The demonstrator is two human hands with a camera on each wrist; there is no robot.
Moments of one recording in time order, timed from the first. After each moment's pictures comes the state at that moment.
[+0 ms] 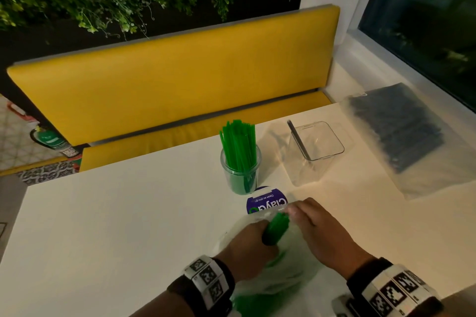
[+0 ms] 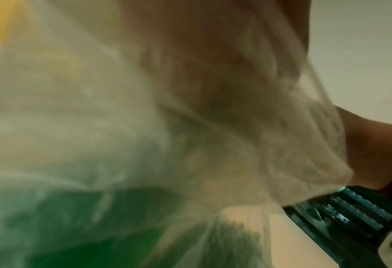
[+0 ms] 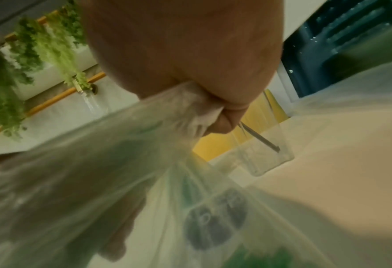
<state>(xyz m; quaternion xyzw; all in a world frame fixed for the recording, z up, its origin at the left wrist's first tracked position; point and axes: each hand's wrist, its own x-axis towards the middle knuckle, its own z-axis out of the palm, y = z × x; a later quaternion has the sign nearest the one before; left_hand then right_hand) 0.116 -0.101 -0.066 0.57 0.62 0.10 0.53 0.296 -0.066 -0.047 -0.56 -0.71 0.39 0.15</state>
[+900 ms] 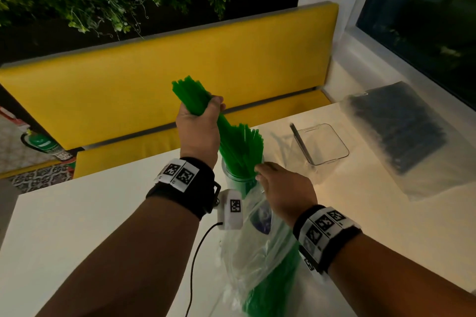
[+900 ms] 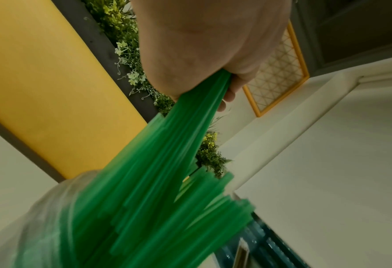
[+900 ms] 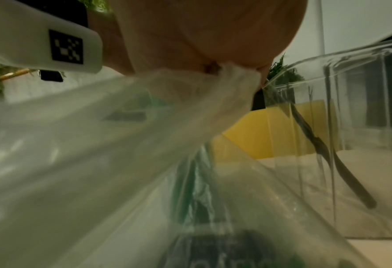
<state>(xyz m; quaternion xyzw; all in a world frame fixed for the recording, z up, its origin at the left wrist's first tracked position) 0.041 0.063 0.036 0.30 0.54 0.70 0.36 0.220 0.013 -0.052 -0.55 -0.81 0.16 0.09</state>
